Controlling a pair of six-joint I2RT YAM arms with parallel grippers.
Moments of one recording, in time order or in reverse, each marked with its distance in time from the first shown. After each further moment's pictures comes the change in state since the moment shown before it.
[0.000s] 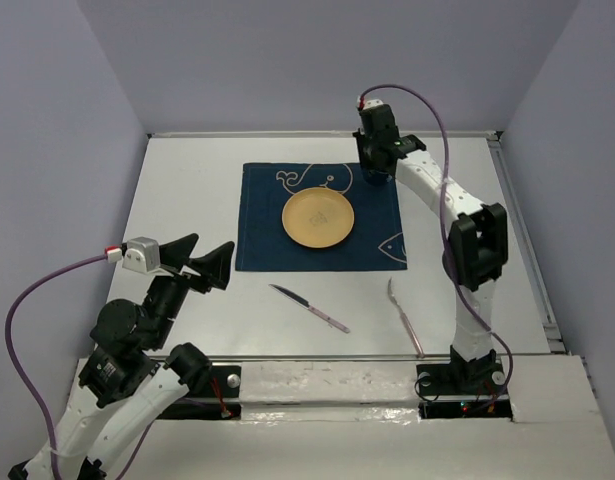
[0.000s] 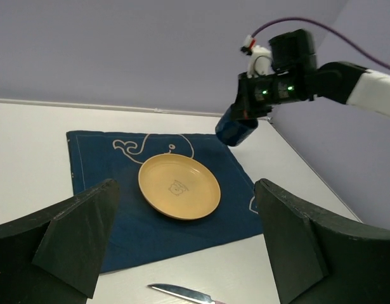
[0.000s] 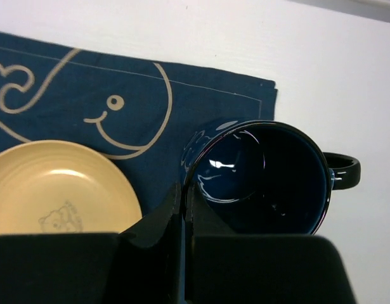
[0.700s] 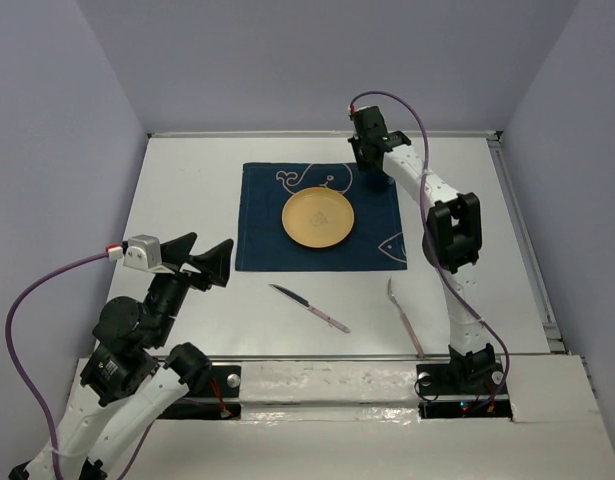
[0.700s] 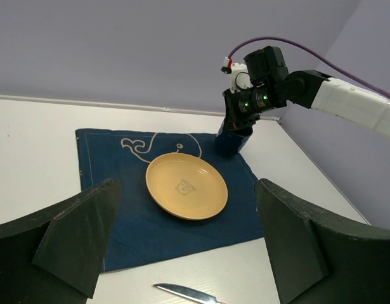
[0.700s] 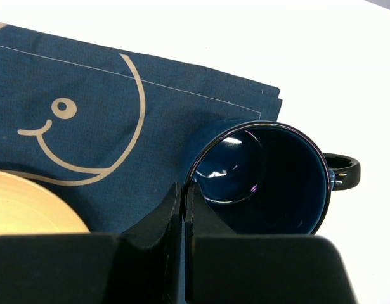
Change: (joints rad) left arm 0.019 0.015 0.000 0.001 -0.013 0.003; right arm -0.019 0.347 0.312 -0.121 0.012 -0.113
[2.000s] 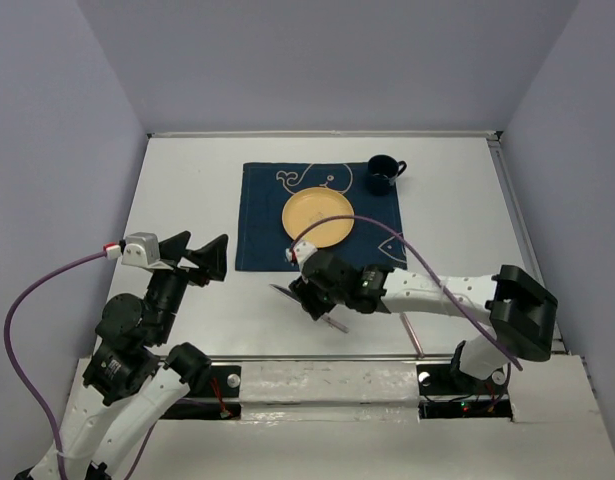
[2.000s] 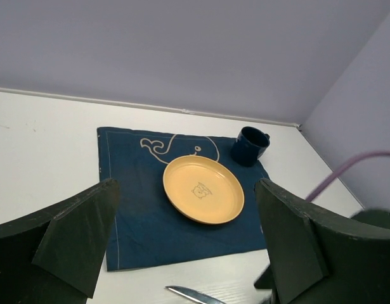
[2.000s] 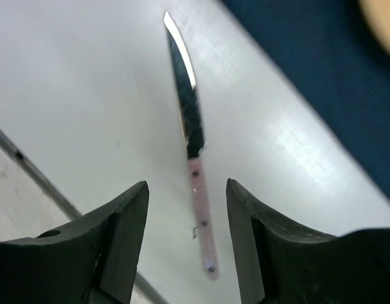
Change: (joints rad) left arm 0.056 0.016 0.000 -0.001 -0.026 0.000; right arm 0.682 -0.784 -1.147 0.388 -0.166 0.260
